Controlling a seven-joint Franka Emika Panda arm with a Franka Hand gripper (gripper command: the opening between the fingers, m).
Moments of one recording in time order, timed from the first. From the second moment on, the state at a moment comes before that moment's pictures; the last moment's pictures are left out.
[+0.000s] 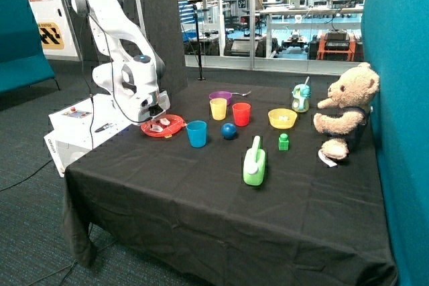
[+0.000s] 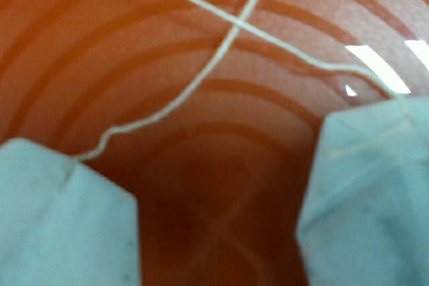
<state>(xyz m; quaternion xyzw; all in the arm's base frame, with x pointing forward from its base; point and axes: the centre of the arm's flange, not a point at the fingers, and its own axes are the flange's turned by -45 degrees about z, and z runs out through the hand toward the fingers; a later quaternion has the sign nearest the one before) 0.331 -0.172 0.287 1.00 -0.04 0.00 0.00</state>
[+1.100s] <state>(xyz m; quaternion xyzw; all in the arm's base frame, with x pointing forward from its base) 0.350 -0.168 0.271 1.00 -0.04 0.00 0.00</state>
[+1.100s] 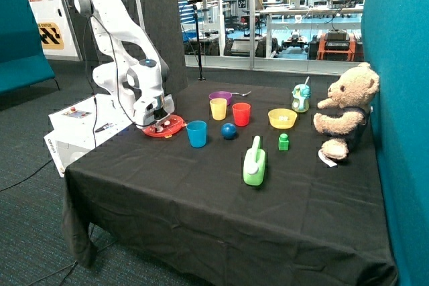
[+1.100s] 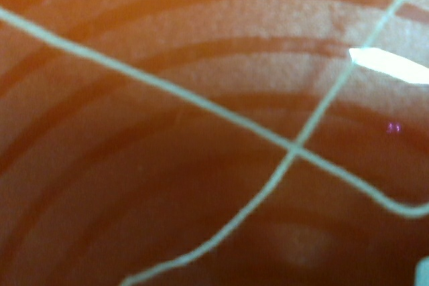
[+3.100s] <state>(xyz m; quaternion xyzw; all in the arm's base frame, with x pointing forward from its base) 0.425 -0.129 0.341 1.00 0.03 0.00 0.00</state>
